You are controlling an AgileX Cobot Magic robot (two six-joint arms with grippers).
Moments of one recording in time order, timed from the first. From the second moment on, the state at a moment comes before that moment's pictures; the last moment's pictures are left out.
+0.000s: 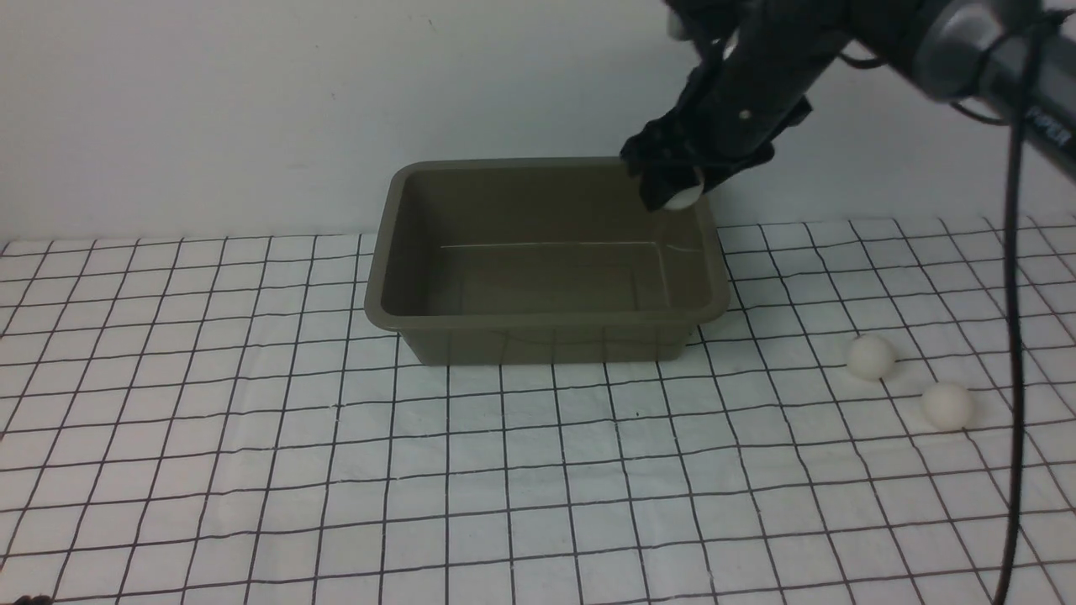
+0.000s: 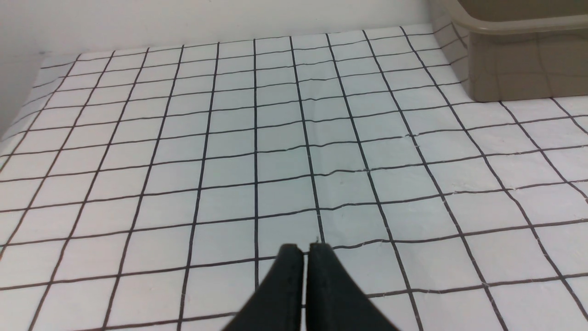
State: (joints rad) right arm 0.36 2.18 -2.18 0.11 1.24 -0.11; left arm 0.04 -0.01 0.03 -0.05 0.37 0.07
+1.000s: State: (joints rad) right arm 0.34 2.14 -2.14 -0.01 1.25 -0.07; left arm 0.04 -0.01 0.03 -0.05 0.37 0.07
